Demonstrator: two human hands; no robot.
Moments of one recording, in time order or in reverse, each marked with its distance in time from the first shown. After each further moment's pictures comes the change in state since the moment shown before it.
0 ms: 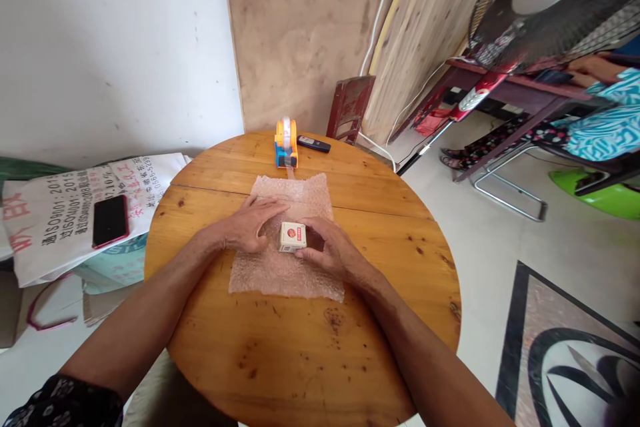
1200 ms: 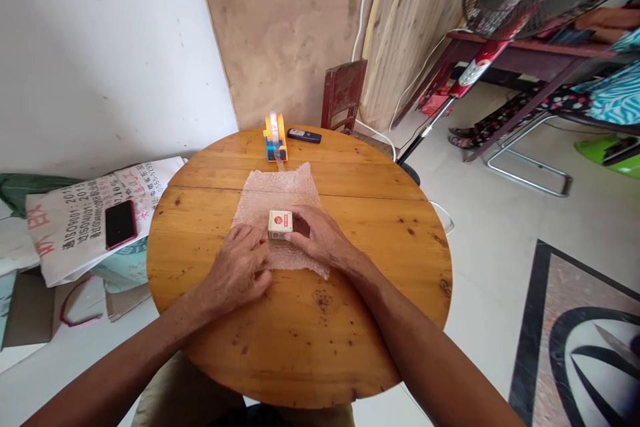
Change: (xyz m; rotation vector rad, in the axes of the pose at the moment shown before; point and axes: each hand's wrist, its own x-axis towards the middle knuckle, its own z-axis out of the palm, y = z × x) left_hand -0.049 0.098 0.029 0.201 0.455 -0.033; right_hand -0.001 -0.016 -0.001 0.042 0.044 0.036
